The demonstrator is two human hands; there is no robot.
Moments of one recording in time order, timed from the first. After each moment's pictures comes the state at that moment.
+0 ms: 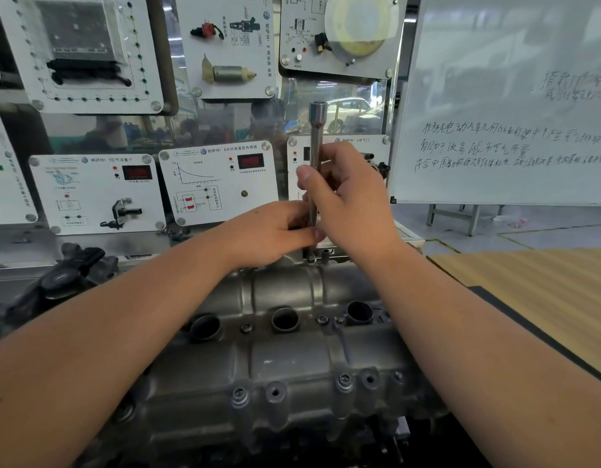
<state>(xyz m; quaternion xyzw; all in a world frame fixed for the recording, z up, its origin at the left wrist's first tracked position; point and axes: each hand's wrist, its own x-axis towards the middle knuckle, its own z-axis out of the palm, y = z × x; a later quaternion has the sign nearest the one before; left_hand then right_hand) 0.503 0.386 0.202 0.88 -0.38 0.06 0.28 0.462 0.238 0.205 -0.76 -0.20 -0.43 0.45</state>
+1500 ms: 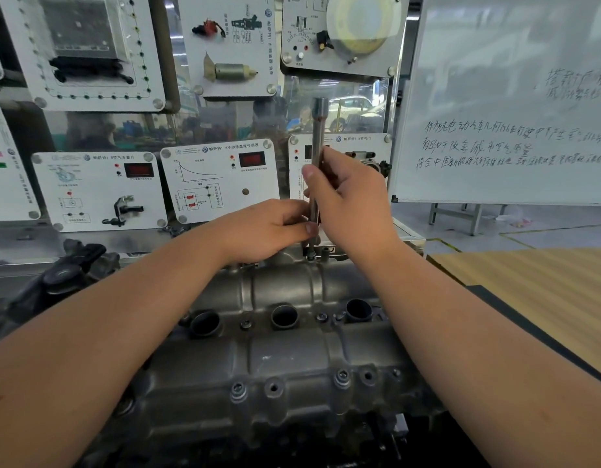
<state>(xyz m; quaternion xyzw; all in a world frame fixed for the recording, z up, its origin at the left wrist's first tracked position) 0.503 0.392 0.204 0.88 -0.38 0.05 0.28 0.469 0.234 0.202 -0.77 -0.20 -0.45 0.40</state>
